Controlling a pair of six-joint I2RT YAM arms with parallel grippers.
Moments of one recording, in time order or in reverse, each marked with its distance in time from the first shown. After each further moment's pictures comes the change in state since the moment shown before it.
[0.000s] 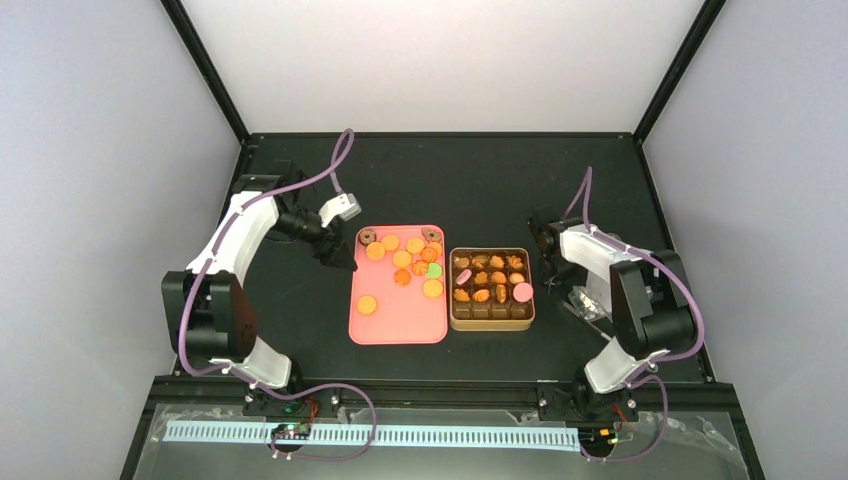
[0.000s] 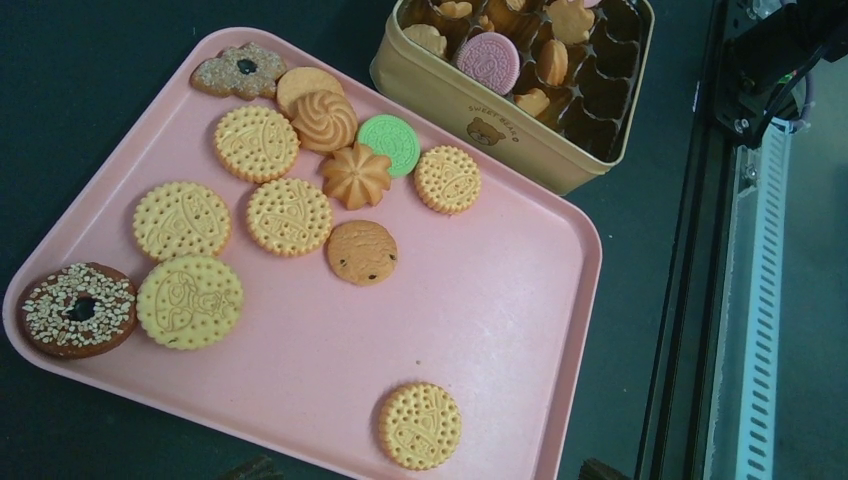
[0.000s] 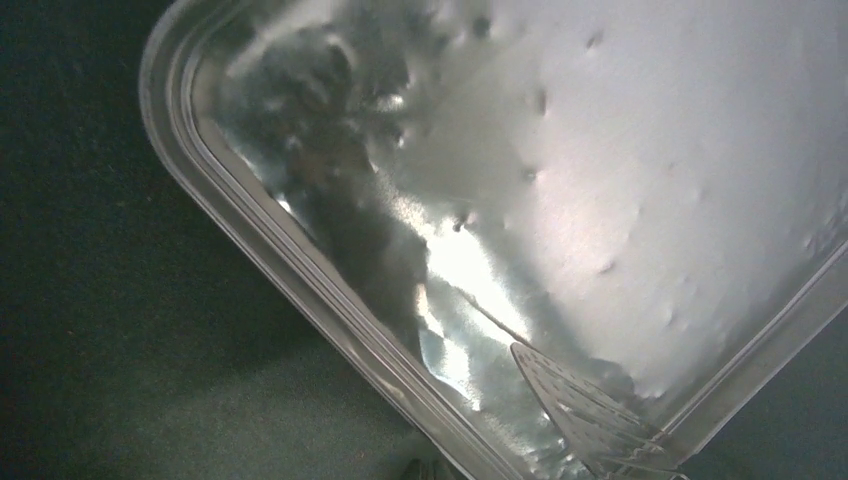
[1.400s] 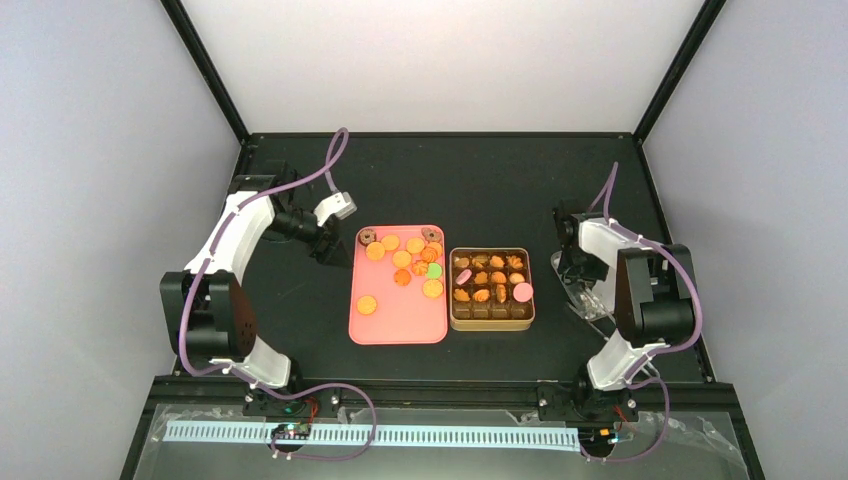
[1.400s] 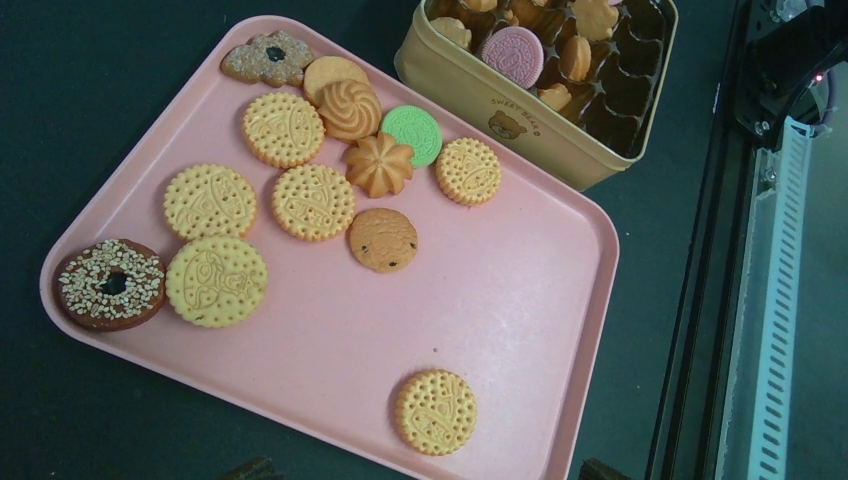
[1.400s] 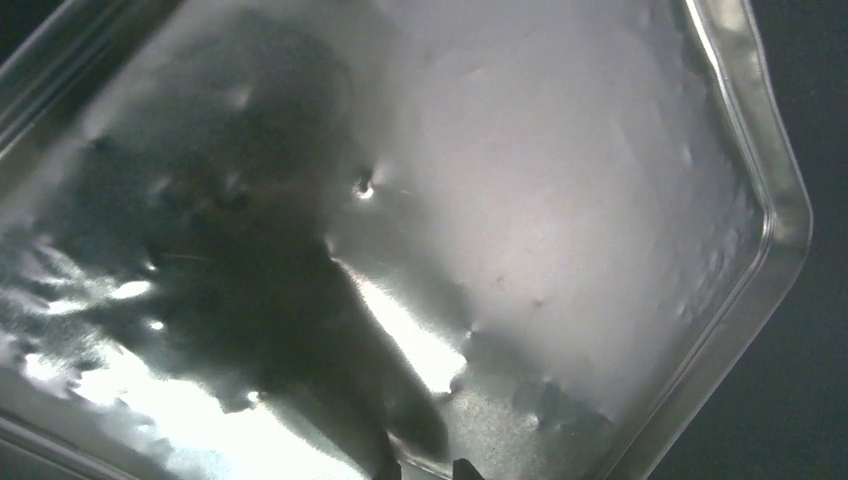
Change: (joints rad) left arm 0.032 0.000 0.000 0.003 -0.015 0.001; right arm -0.177 0.051 0.033 0.043 0.066 -0.083
